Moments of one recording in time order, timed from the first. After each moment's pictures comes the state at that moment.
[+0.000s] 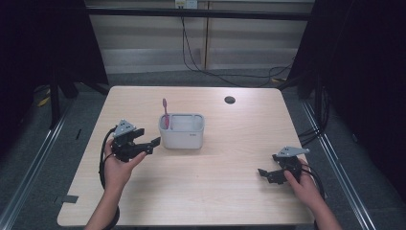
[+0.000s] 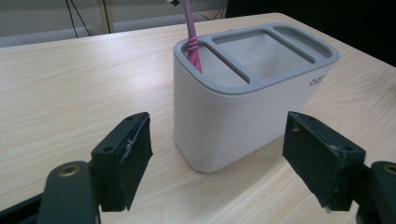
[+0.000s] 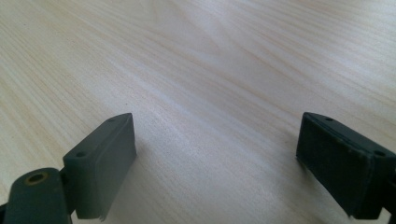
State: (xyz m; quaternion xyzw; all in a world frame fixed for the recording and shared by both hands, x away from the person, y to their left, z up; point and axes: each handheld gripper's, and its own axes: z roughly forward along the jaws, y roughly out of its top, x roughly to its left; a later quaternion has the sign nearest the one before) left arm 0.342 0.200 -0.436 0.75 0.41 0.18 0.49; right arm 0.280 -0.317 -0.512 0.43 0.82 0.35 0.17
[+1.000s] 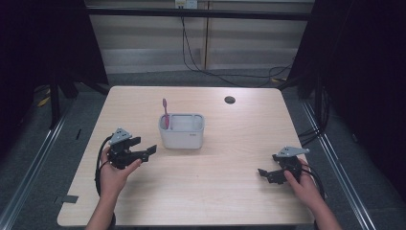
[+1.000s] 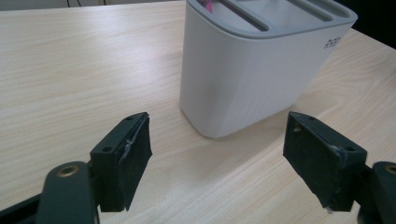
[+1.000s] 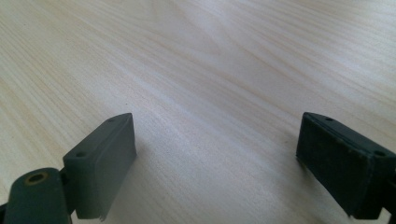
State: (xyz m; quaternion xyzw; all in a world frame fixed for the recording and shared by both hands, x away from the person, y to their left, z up) left arm 0.334 0.215 -0.459 0.76 0.42 0.16 0.48; right arm 0.280 -0.317 -0.512 0.43 0.82 0.35 0.17
